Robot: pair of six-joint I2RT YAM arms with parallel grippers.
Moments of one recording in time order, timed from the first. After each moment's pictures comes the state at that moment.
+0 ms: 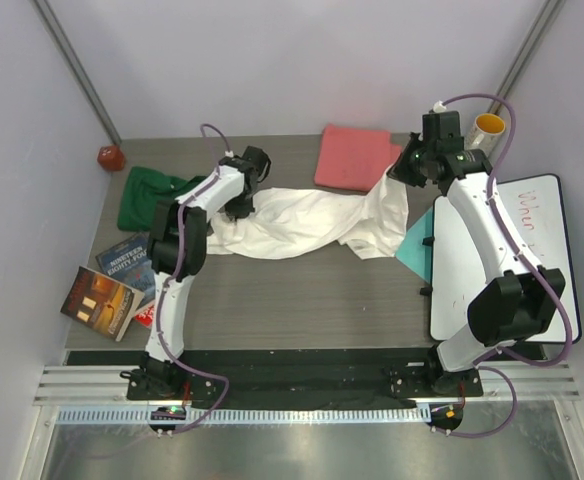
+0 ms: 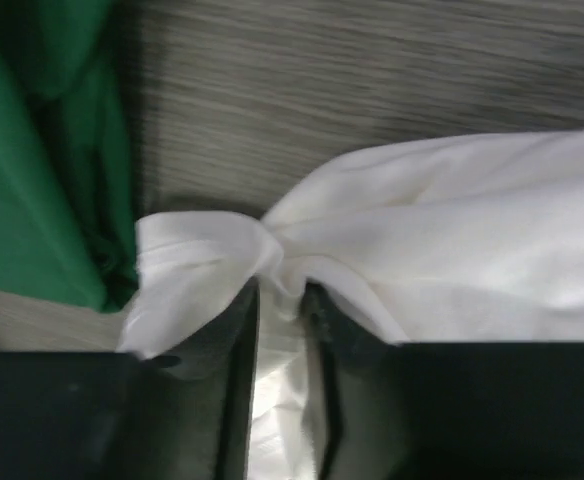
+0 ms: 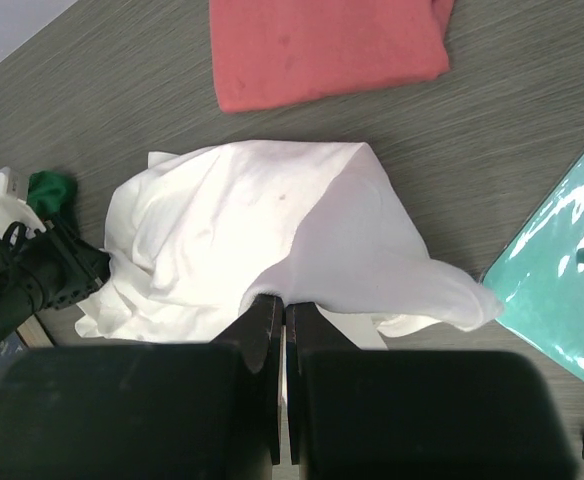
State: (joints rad) left arm -0.38 2.27 1.87 -0.90 -0.41 -0.42; right arm 0.14 1.56 1.58 -0.73 -0.05 0.60
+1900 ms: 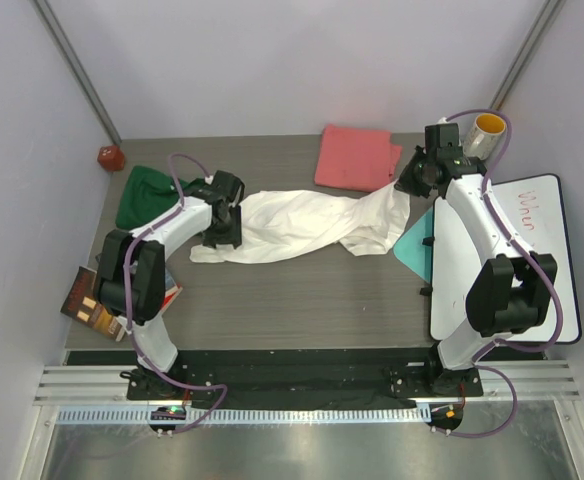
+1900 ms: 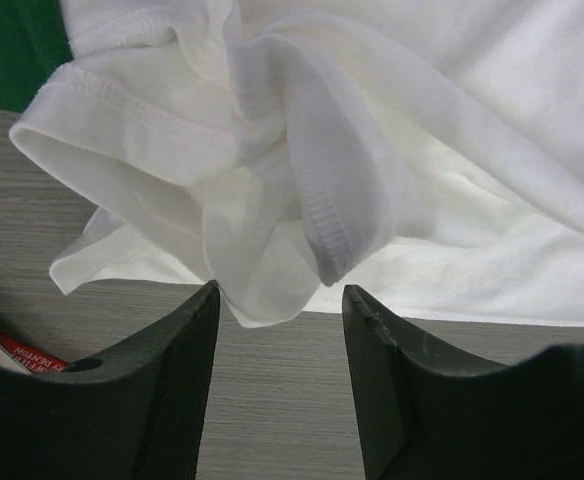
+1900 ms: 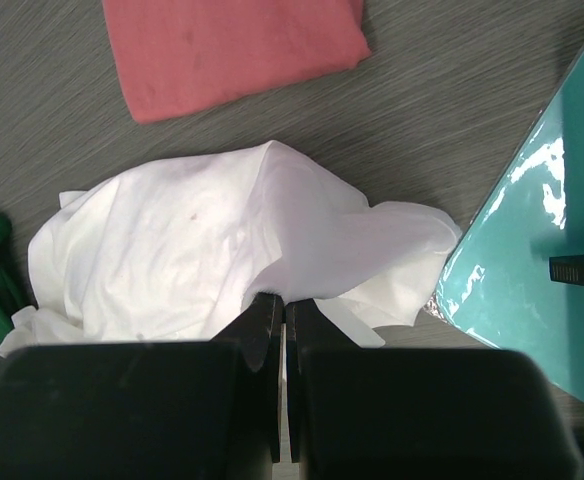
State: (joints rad) left arm -0.34 1.77 1.26 -0.71 -0.18 -0.37; right arm 0.07 1.62 1.47 -0.66 -0.04 0.60
